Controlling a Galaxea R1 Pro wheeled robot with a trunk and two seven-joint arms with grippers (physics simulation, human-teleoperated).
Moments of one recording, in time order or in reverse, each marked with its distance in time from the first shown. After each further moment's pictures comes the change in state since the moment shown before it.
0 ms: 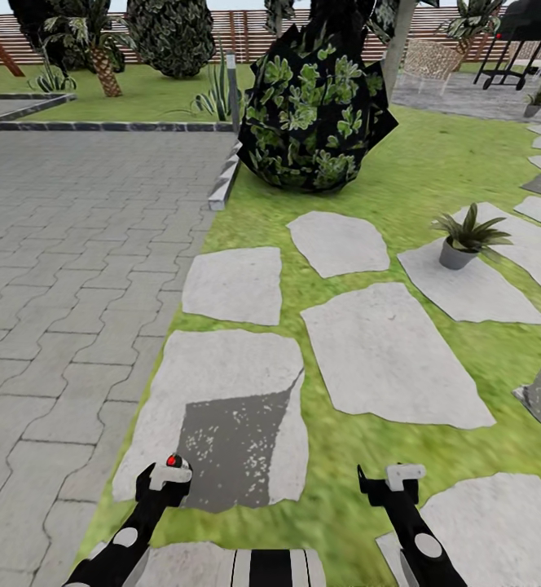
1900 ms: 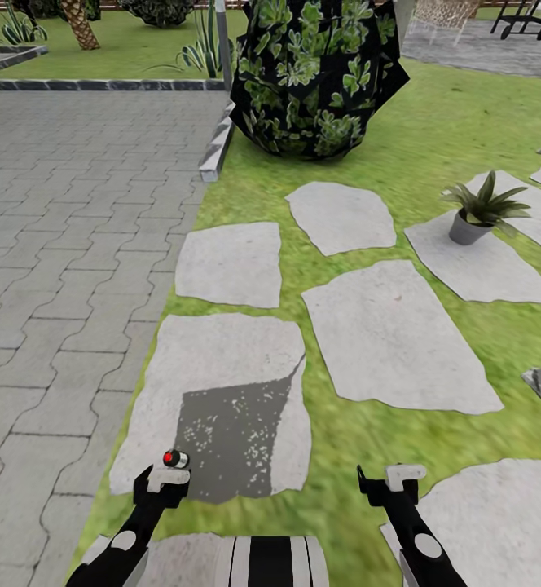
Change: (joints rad) left arm 0.014 0.000 0.010 -0.014 0.013 -0.003 0.003; right arm 0.000 0.001 0.000 0.001 -0.003 -0.001 -0.001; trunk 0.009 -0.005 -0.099
